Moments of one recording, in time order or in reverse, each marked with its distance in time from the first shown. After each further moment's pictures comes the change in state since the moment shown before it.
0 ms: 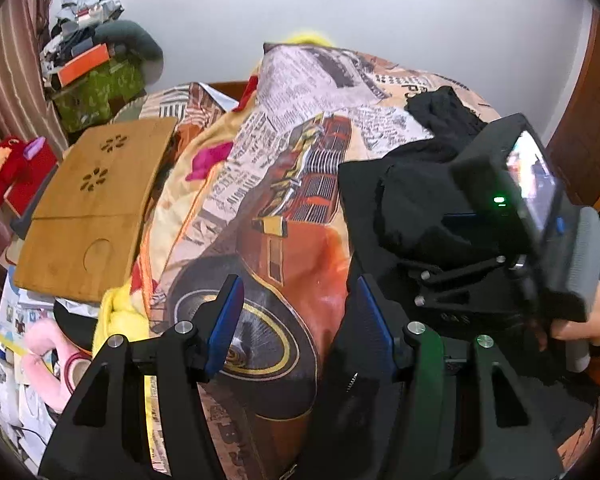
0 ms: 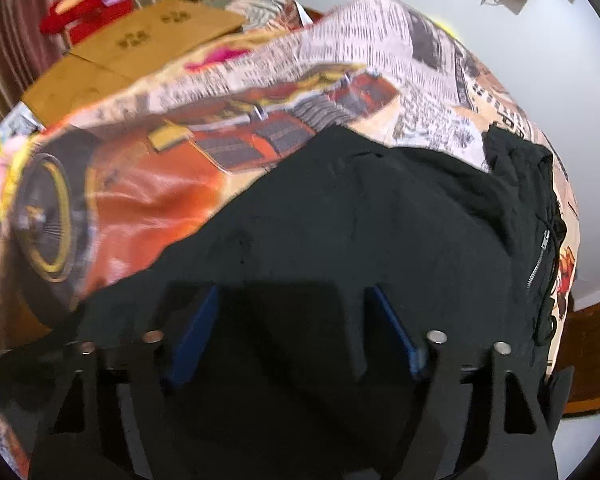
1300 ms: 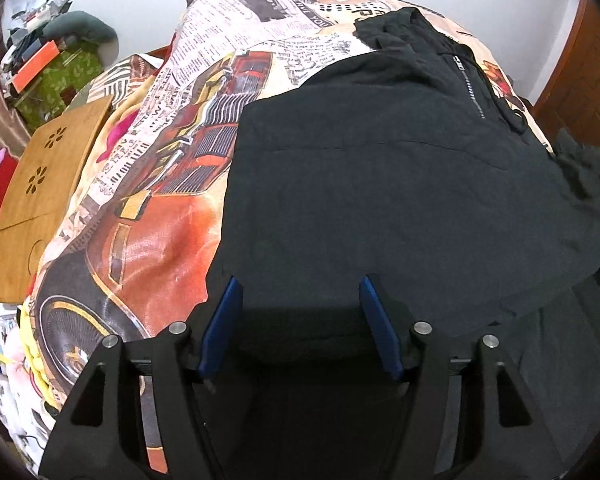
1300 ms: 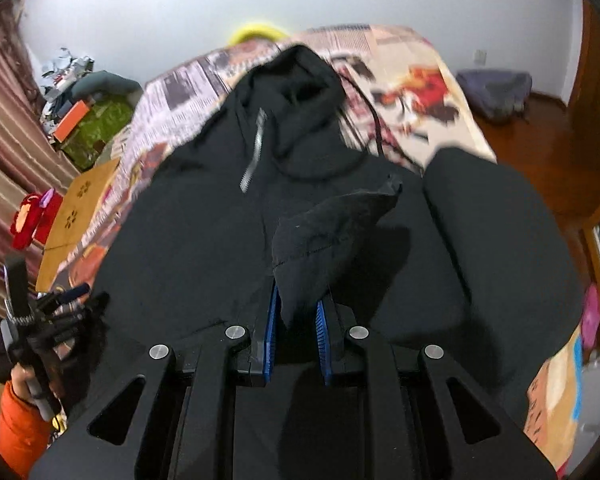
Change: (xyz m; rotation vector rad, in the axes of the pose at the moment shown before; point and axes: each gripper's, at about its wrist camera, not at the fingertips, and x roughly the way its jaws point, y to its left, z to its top) left arm 0.087 -0.109 0.000 0.096 0.173 -0.005; right arm -0.090 -0.230 -0.201 0.718 -0.136 0.181
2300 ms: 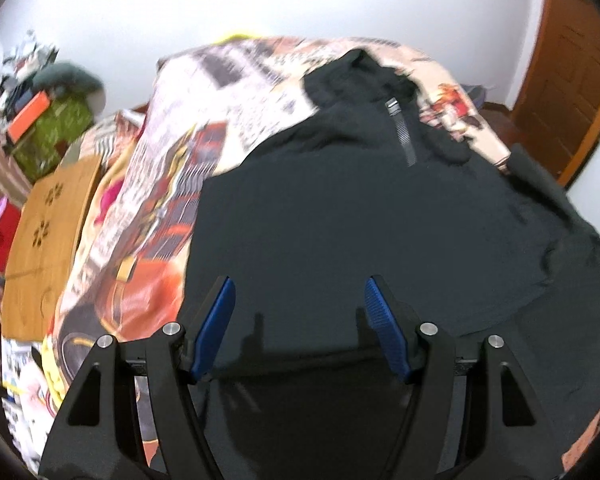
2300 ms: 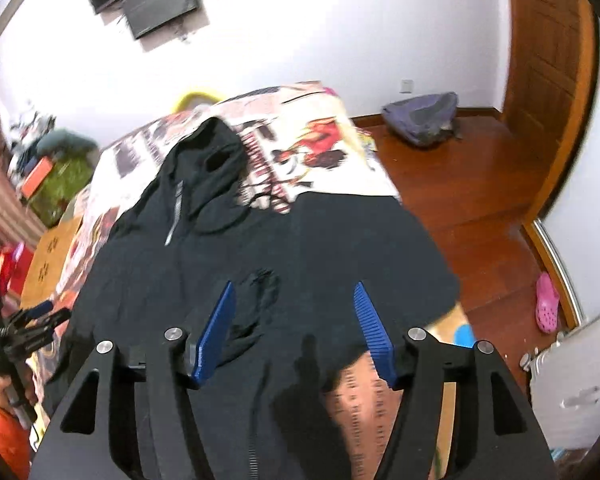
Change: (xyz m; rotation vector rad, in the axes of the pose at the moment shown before) left arm -0.066 -0.070 0.025 0.113 -0.141 -0.022; right arm -0.118 -0.094 -0.004 0.147 -0.209 -0.150
